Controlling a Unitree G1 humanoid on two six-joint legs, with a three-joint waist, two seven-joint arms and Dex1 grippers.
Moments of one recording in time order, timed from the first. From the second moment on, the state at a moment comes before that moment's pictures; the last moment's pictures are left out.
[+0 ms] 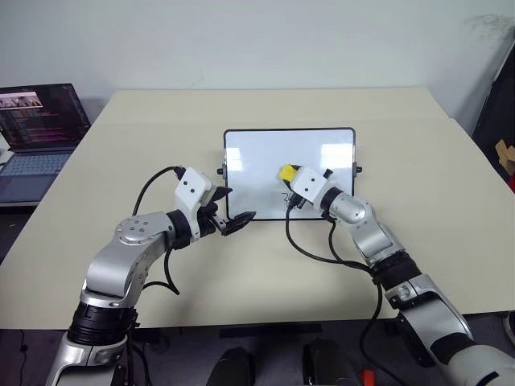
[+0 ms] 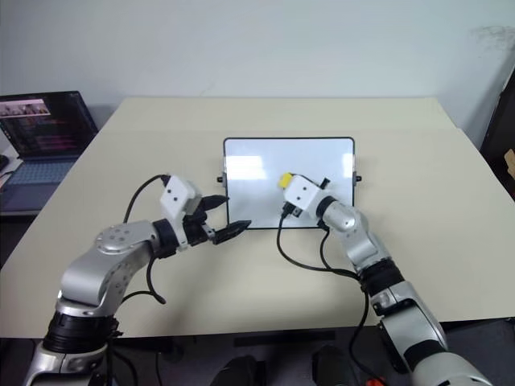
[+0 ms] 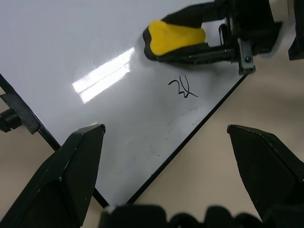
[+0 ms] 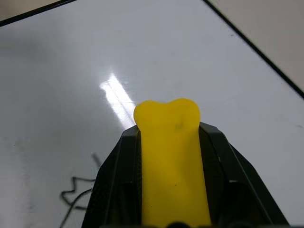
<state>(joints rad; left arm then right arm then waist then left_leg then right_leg) -0.34 0.59 0.00 -0.27 -0.39 0.64 -0.71 -0.69 -0.27 0.33 0.43 -0.31 -0.09 0.40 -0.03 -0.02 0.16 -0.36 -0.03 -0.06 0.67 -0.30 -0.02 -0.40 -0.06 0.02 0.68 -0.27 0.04</state>
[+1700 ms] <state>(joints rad) -0.18 0.62 0.01 -0.27 -0.35 0.51 -0.76 -0.03 -0.49 0.17 -0.29 -0.11 -0.01 0.51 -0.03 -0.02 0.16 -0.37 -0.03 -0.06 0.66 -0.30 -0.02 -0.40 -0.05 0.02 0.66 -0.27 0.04</state>
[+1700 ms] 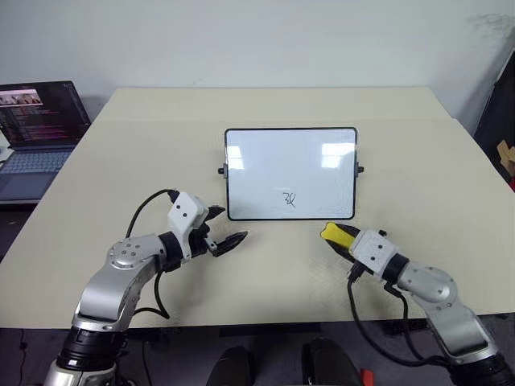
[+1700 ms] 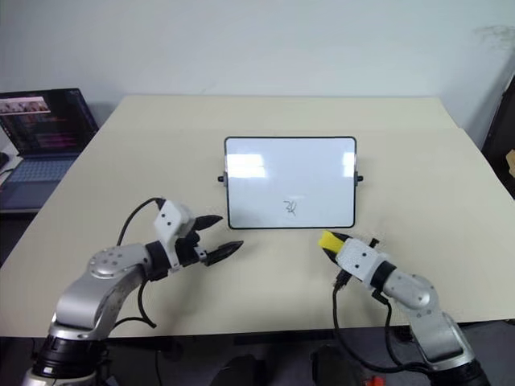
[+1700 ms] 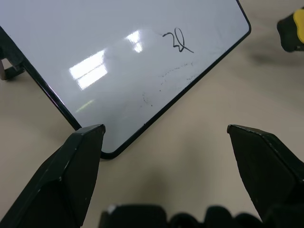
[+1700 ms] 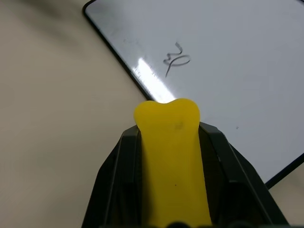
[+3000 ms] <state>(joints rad) -0.21 0.61 -0.01 -0.23 -0.33 0.45 -0.78 -0.54 -0.34 0.41 0.41 -0.43 -0.28 0.34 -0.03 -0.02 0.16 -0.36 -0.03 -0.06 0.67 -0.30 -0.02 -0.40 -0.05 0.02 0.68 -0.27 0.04</state>
